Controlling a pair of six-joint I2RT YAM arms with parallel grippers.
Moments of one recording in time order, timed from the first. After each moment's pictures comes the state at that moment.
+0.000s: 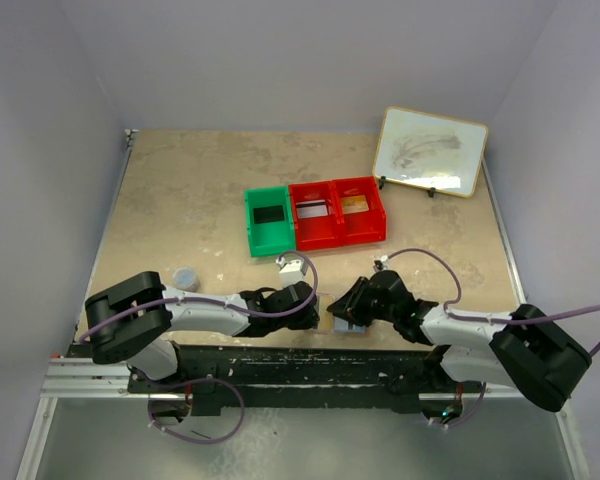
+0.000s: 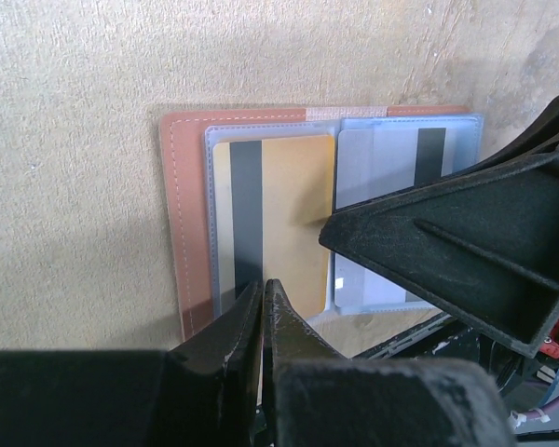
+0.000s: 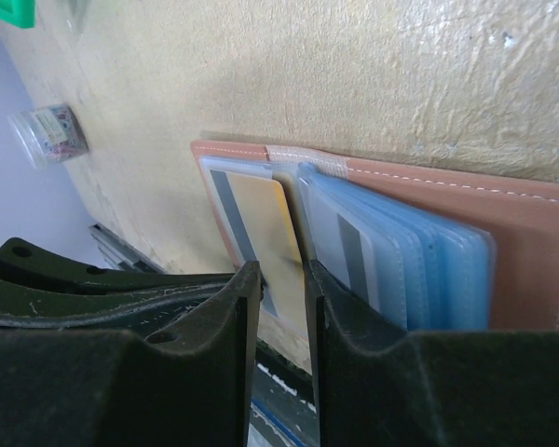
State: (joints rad) left arm -1.19 1.54 0.65 0.05 -0.28 -1.13; right arm 0.76 1.18 0.21 0.25 -0.11 1.27
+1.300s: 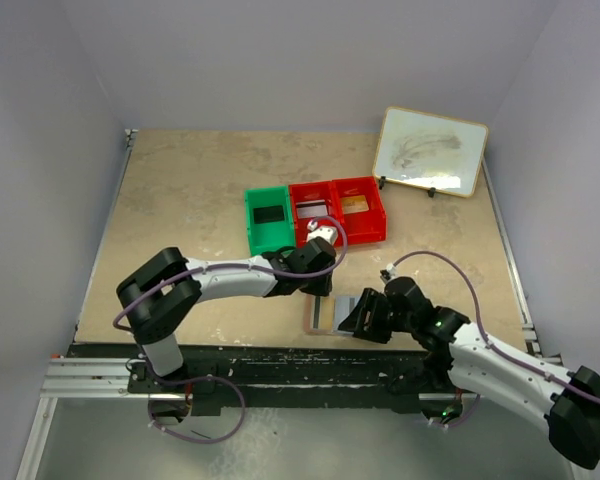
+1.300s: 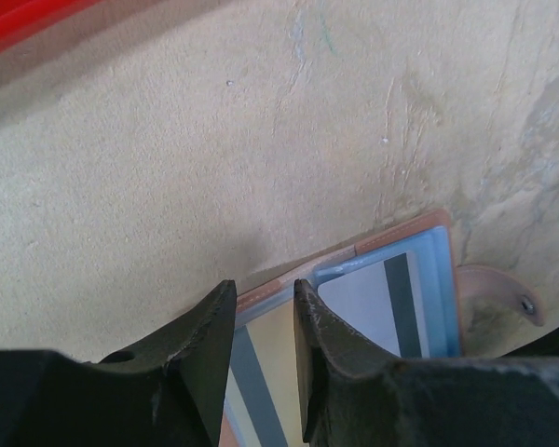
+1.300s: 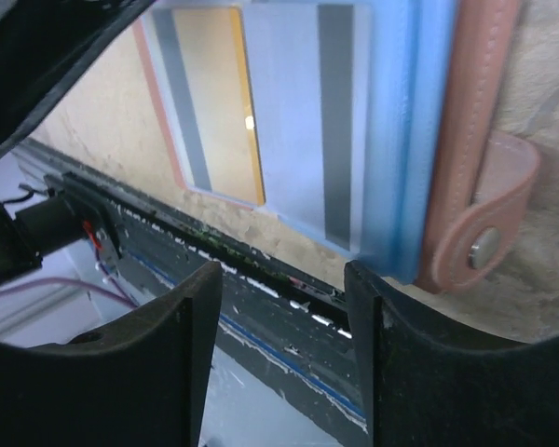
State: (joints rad) left arm -1.01 1.73 1.02 -0.16 -0.16 -0.71; right arm 0.75 0.73 0.24 -0.32 -0.19 1.10
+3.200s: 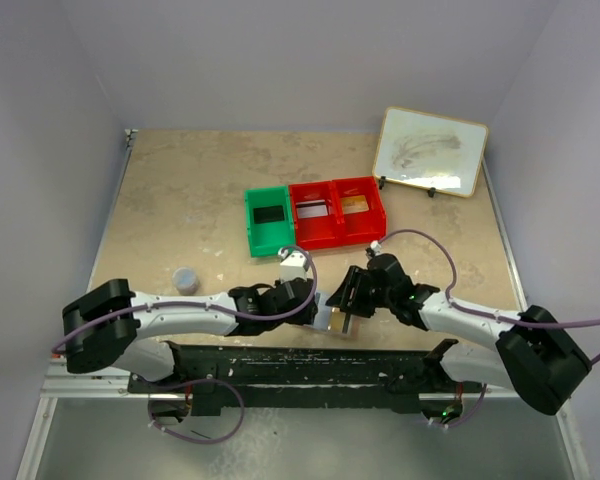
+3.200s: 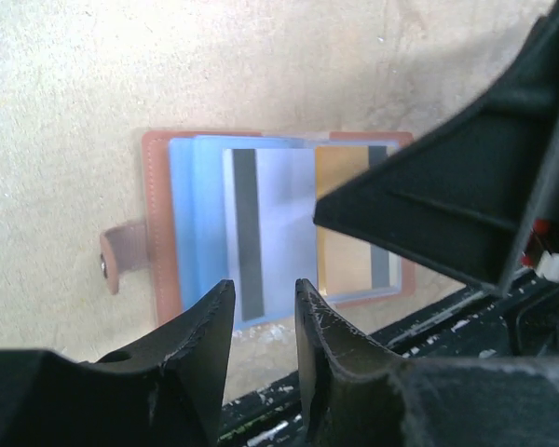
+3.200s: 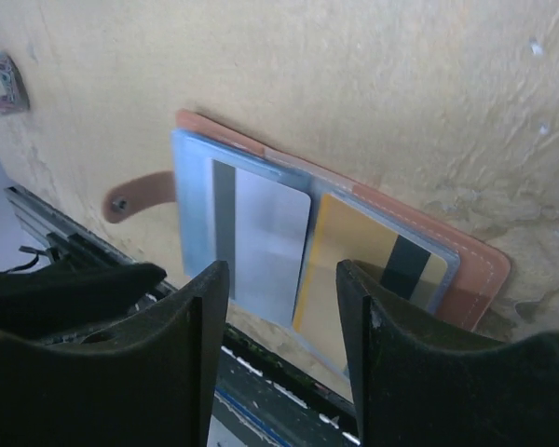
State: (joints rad) left arm -1.22 1.39 0.71 -0.12 -0.39 -0.93; right arm 0.68 1.17 0.39 0.00 -0.18 0.97
